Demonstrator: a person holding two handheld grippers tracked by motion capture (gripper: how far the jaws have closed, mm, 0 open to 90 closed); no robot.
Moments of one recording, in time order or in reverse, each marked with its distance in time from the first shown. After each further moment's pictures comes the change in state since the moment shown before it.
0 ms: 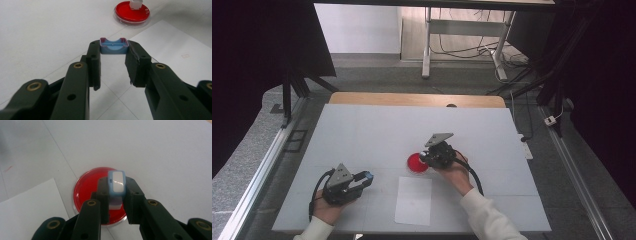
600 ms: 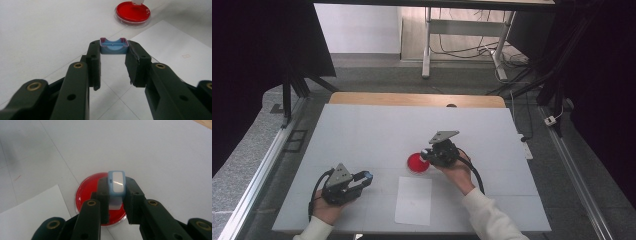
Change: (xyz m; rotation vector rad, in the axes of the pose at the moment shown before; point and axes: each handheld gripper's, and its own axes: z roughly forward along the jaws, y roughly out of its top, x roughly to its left) left arm 0.001 0.000 0.000 0.000 0.002 0.000; right arm -0.006 0.000 -0.009 -0.046 0.023 0.054
